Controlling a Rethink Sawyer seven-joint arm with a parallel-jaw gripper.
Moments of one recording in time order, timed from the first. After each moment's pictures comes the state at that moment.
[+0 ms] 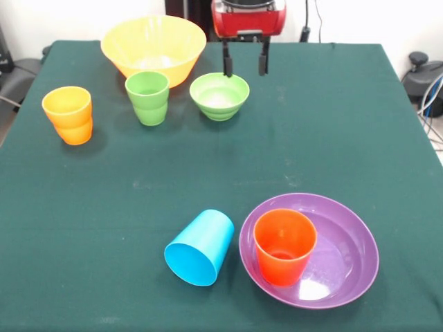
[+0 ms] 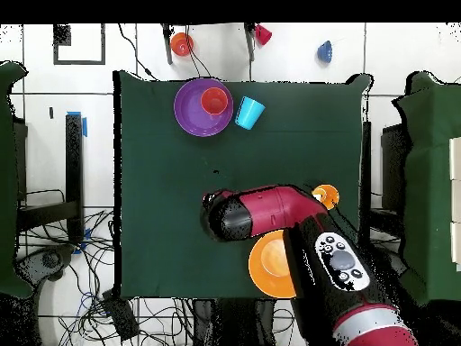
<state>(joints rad) -0.52 -0.75 0.41 1.88 -0.52 0.47 1.95</state>
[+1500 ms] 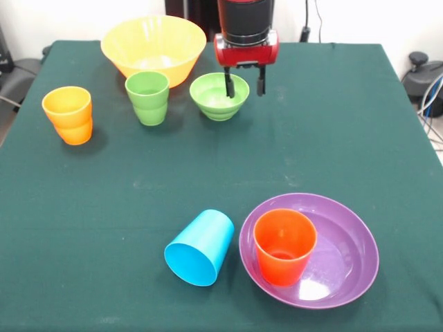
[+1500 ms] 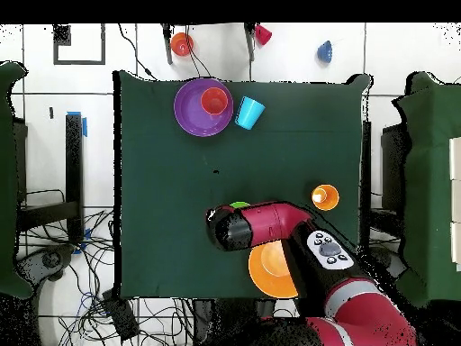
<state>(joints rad) -0.50 -0.56 0.32 1.88 -0.54 0.34 1.95</state>
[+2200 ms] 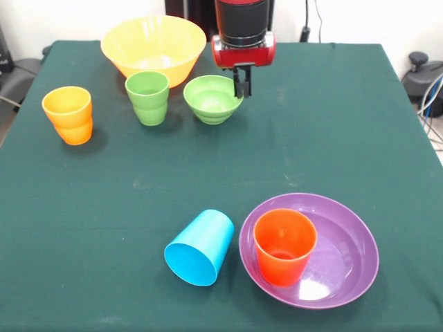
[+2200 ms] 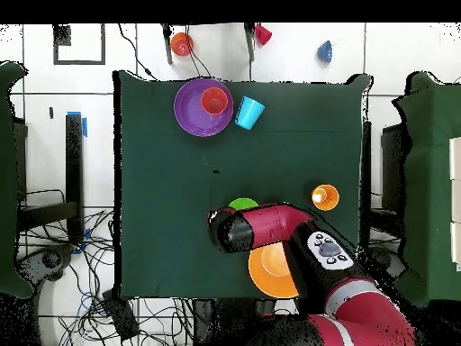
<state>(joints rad) -0.50 -0.55 0.30 1.88 -0.55 0.32 1.95</state>
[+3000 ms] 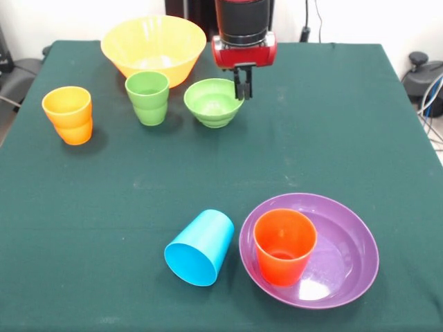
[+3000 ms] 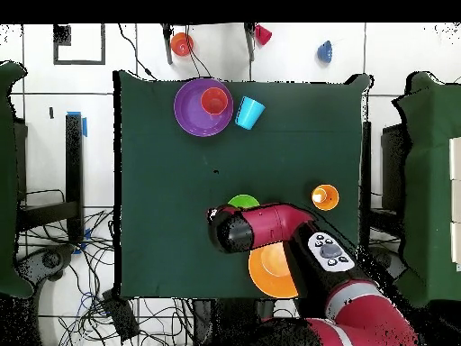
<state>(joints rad) -0.50 -0.59 0.31 1.90 -0.55 0.30 1.95</state>
